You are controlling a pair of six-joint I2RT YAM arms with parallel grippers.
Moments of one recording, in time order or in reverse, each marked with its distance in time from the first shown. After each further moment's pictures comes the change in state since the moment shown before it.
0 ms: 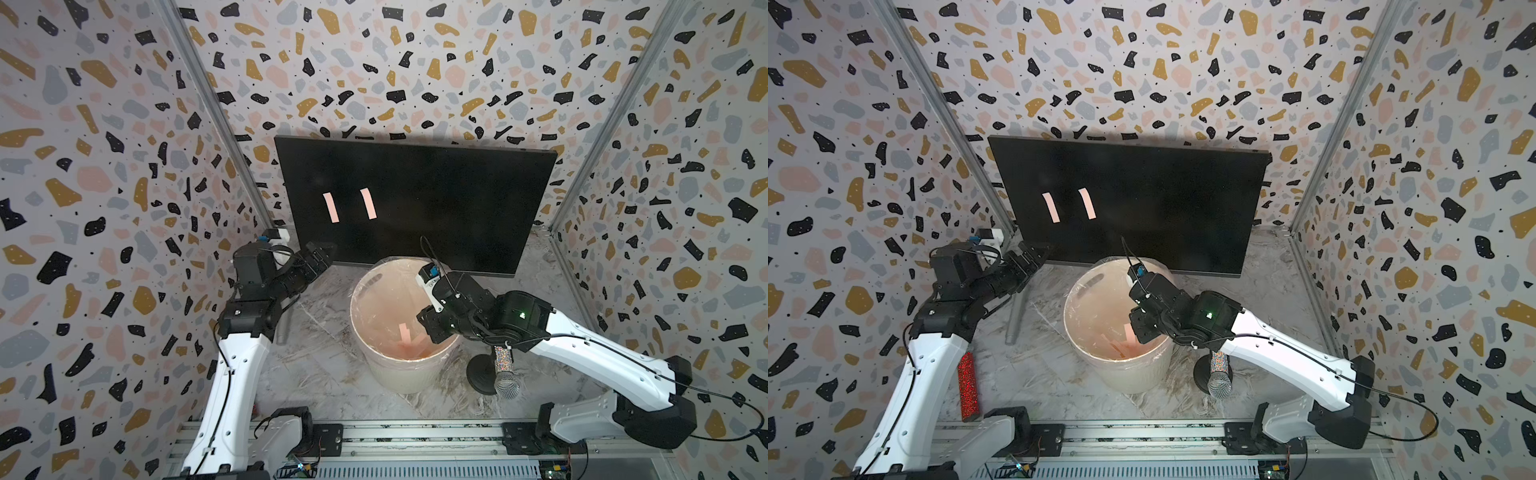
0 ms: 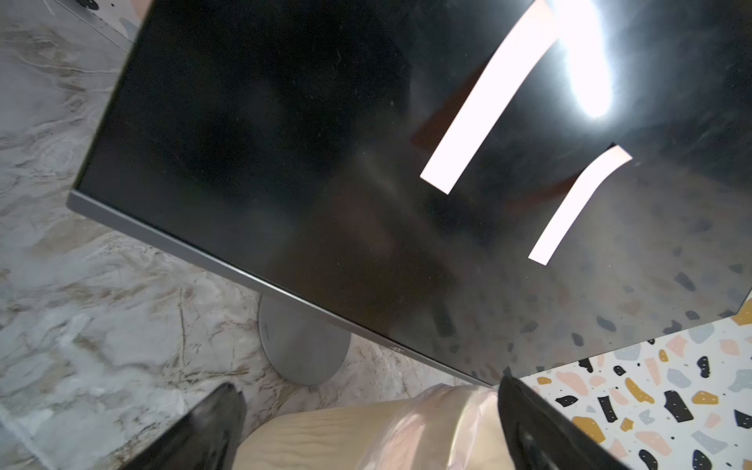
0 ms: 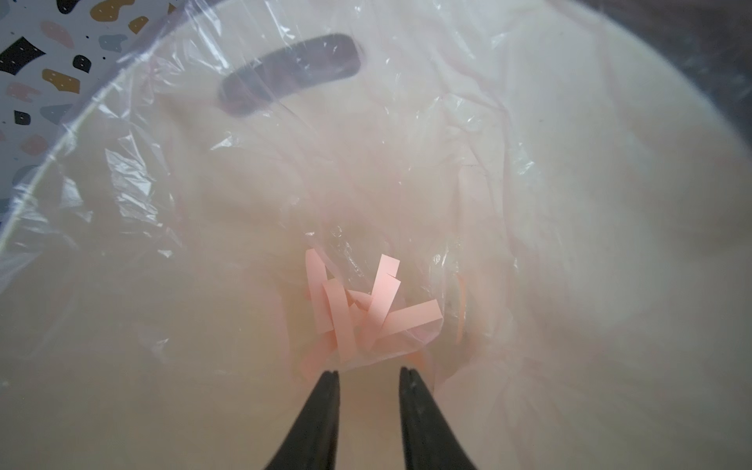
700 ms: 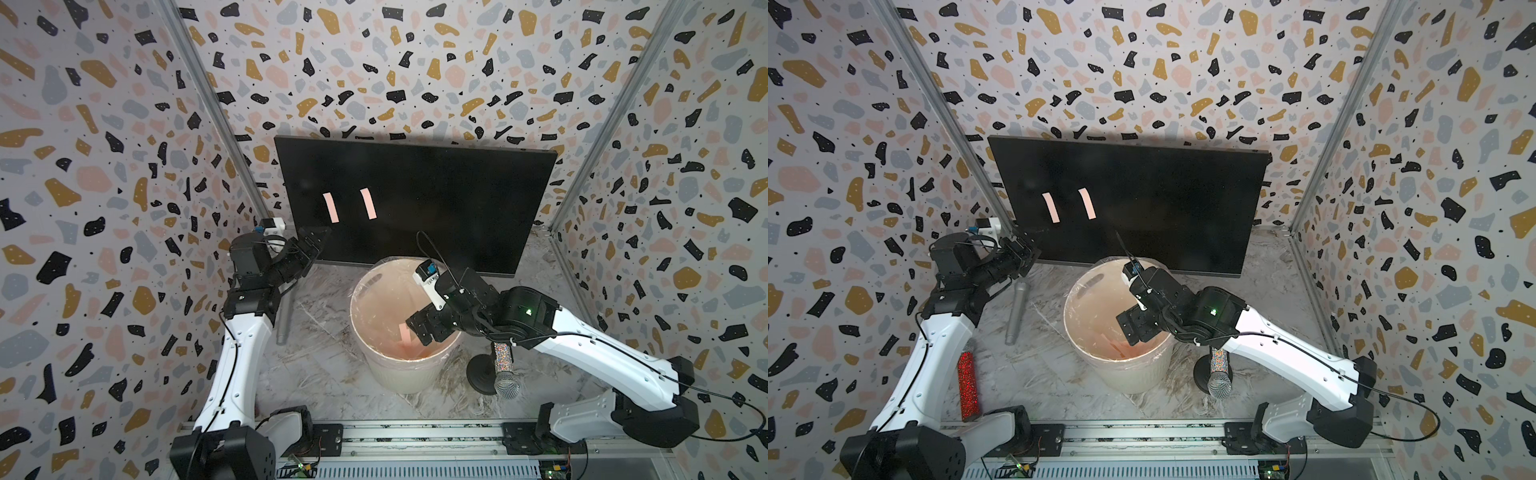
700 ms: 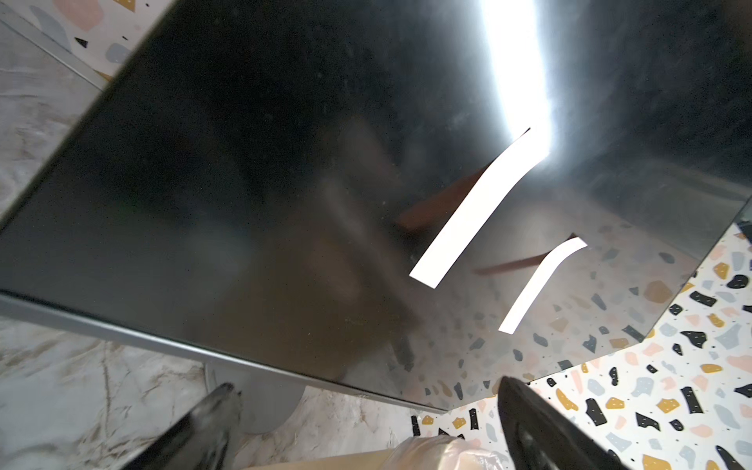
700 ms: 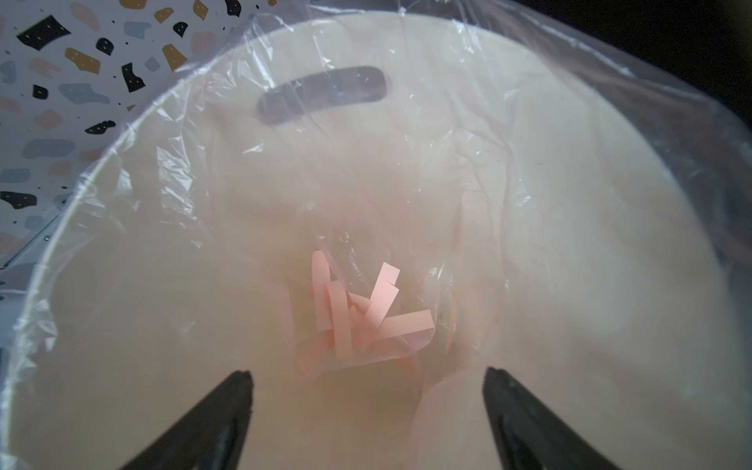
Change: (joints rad) left arm 0.073 0.124 -0.029 0.301 0.167 -0.143; right arm 0.000 0.011 0.071 -0.033 -0.017 -0.127
